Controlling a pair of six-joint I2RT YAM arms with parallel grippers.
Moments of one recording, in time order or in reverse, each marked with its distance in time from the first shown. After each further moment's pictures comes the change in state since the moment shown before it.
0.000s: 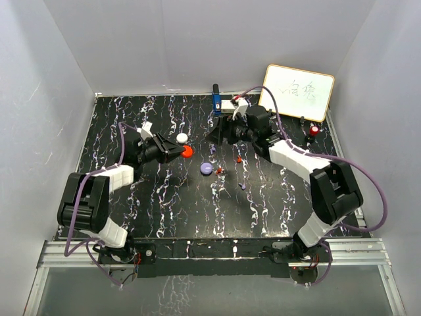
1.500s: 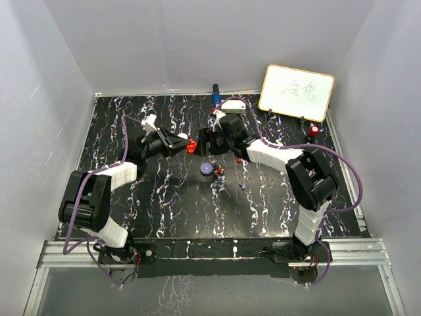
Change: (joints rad) left arm -0.056 0.024 0.056 0.104 0.001 -0.060; right arm 0.139 0.190 0.127 -0.161 0.171 0.070
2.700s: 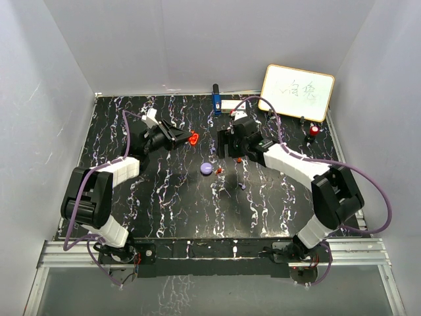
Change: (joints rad) left arm -0.022 0.035 0.083 -0.005 -0.085 -0.042; right arm -0.034 -0.252 -0.123 -0.220 0.320 -0.081
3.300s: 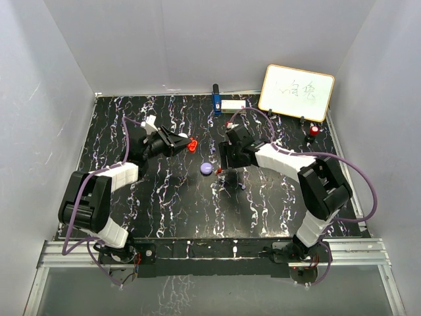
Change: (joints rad) left arm 0.000 -0.039 -0.085 -0.004 -0.006 -0.001; right arm 0.011 0.111 0.017 -0.159 -0.012 0.014
